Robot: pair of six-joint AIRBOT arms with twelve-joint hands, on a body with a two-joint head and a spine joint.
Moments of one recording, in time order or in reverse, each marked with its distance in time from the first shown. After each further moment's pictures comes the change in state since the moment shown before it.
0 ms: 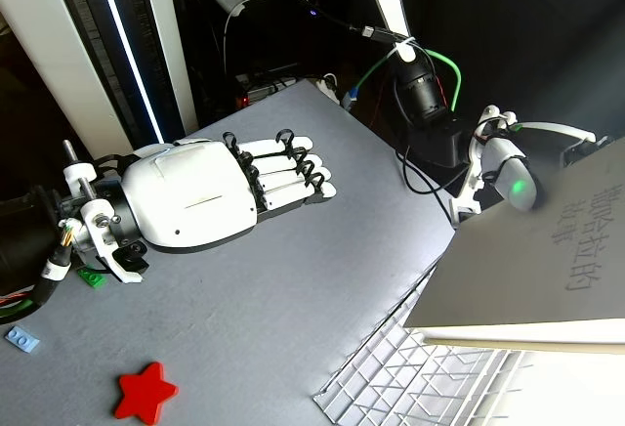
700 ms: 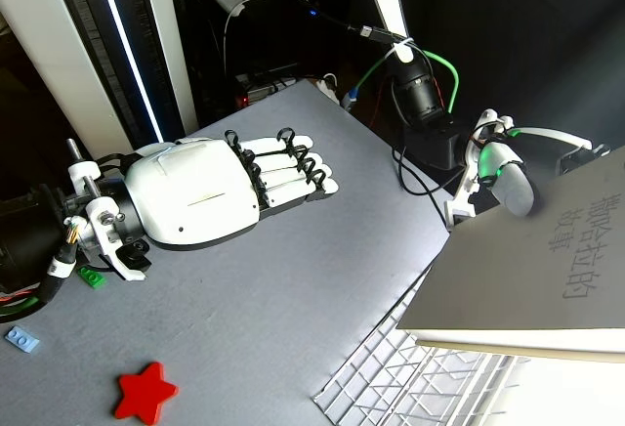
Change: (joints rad) left arm 0.000 0.000 -0.027 -0.007 0.017 0.000; right arm 0.000 -0.004 0.000 0.000 0.004 -0.002
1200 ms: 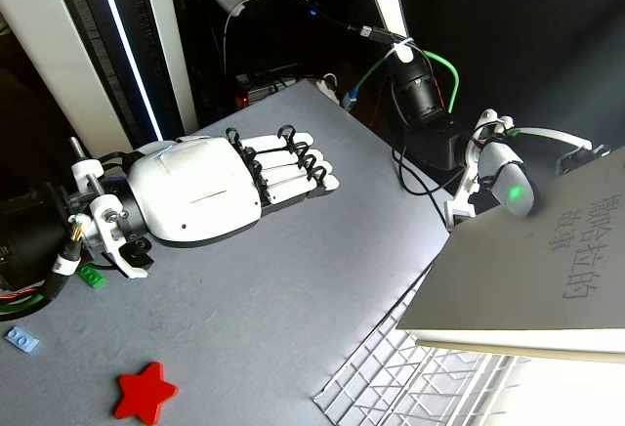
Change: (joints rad) left arm -0.003 -0.001 0.005 0.005 0.002 -0.004; right arm 0.000 -0.004 0.000 0.000 0.003 0.000
